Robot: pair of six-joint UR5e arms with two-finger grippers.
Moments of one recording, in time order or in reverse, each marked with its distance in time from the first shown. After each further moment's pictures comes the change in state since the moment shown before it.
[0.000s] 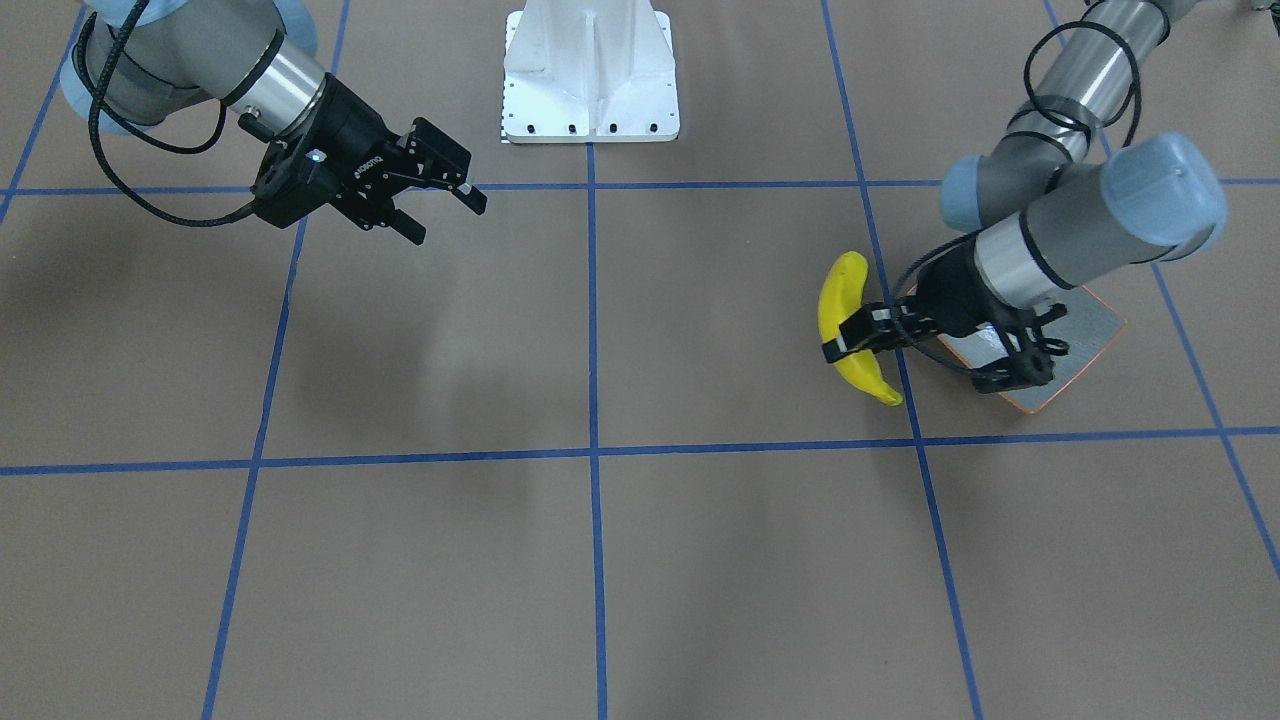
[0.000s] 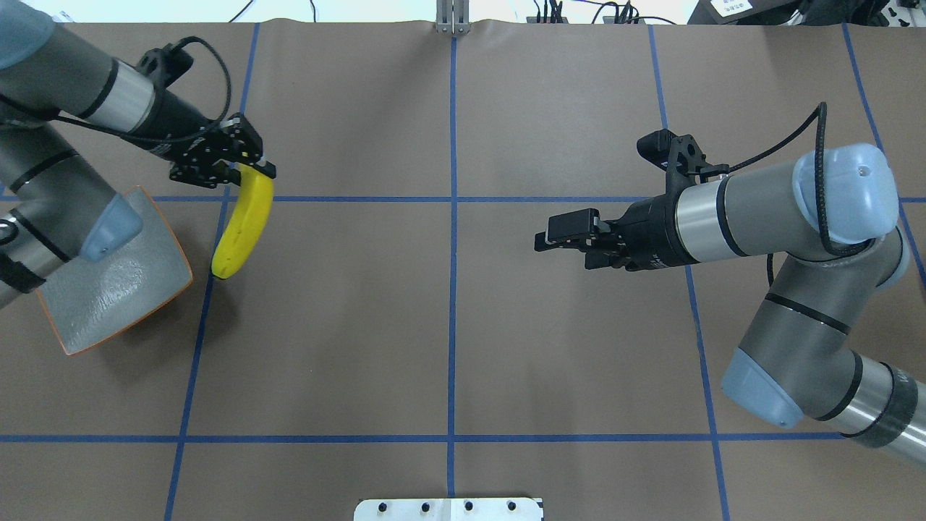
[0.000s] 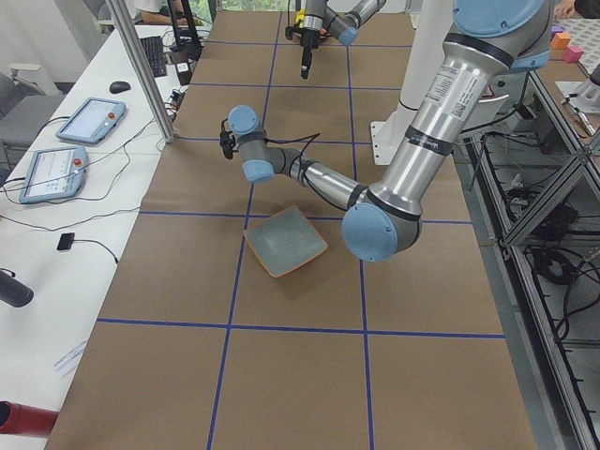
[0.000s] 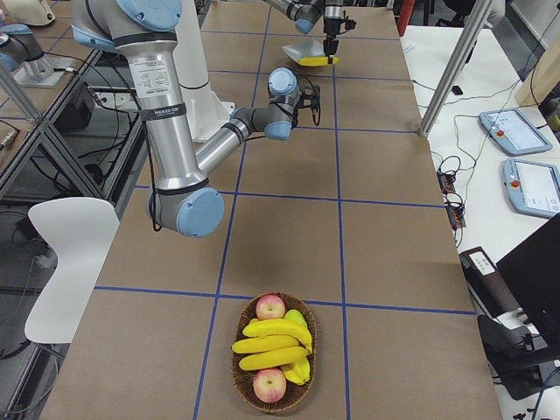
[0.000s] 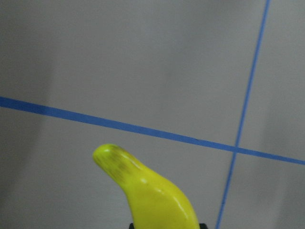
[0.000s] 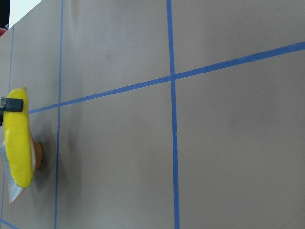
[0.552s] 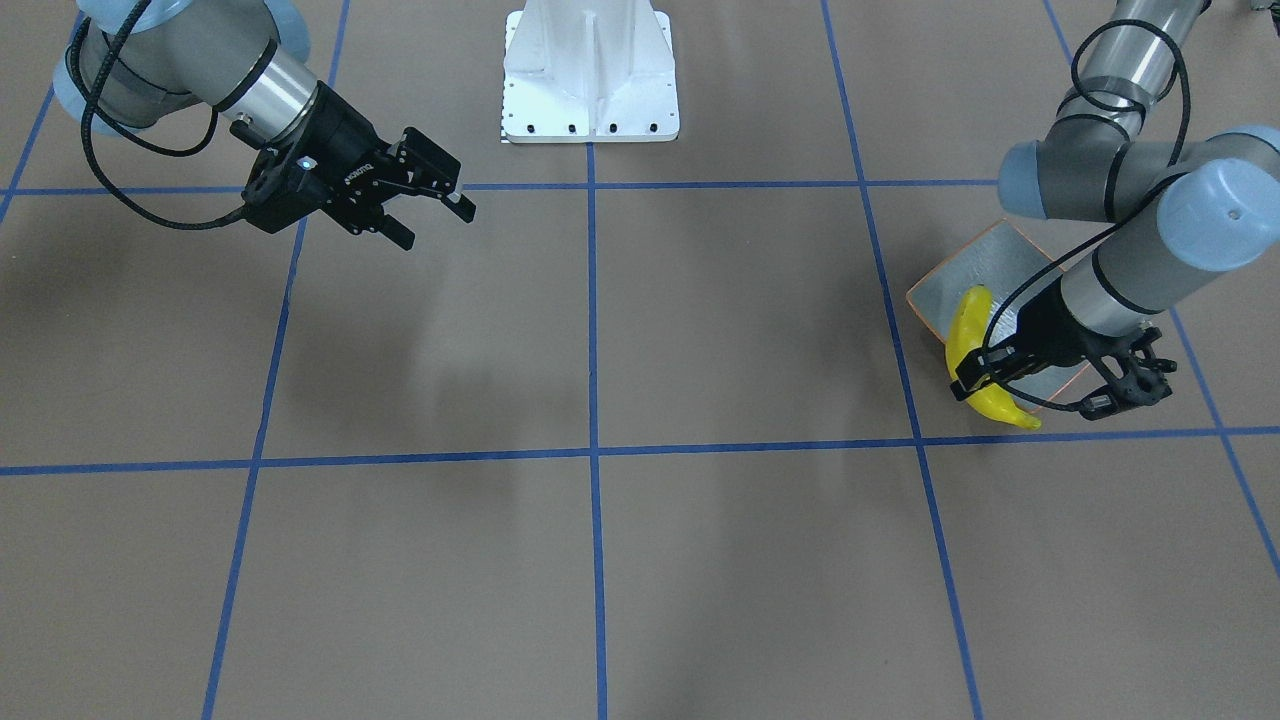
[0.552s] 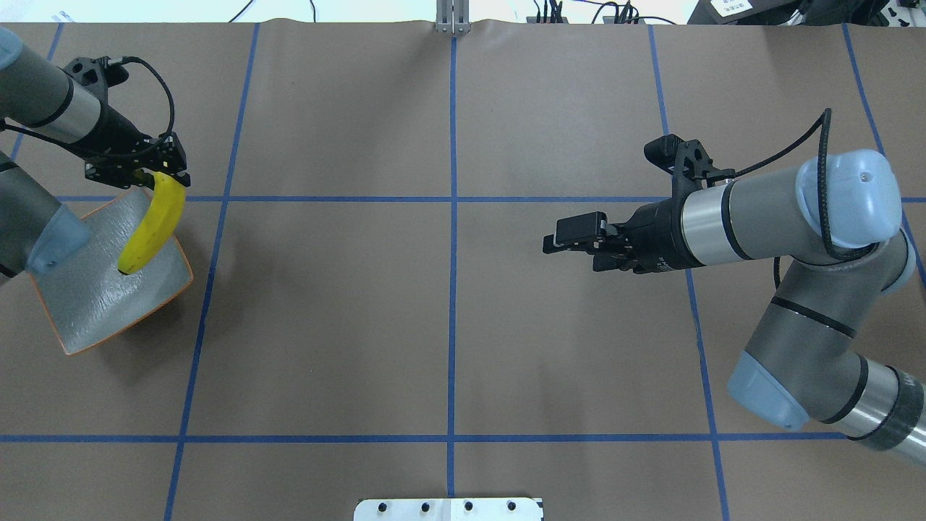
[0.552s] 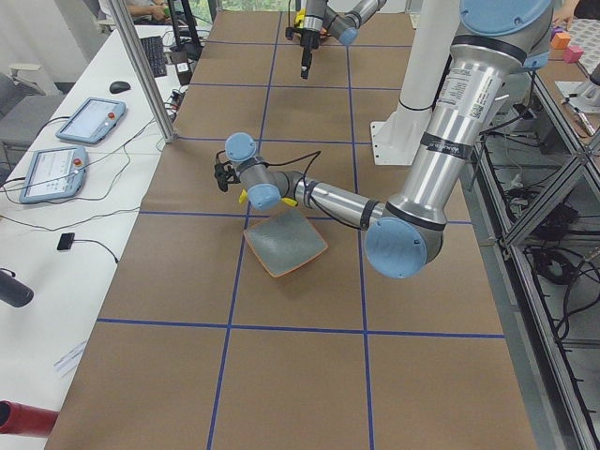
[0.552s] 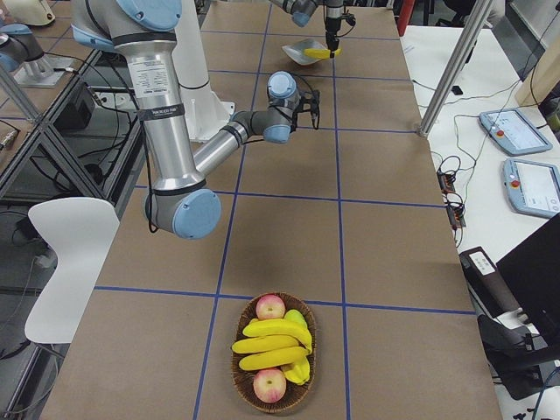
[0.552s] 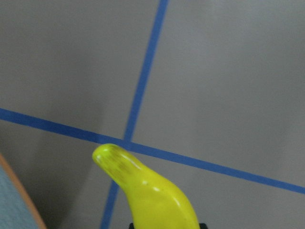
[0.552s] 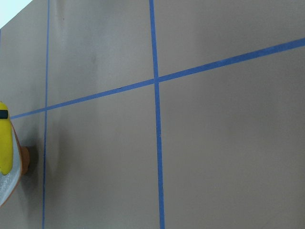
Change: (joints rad) left arm -0.029 0.078 -0.124 0.520 0.244 0.405; right arm -0.002 -0.018 -0.003 0.000 -0.011 0.000
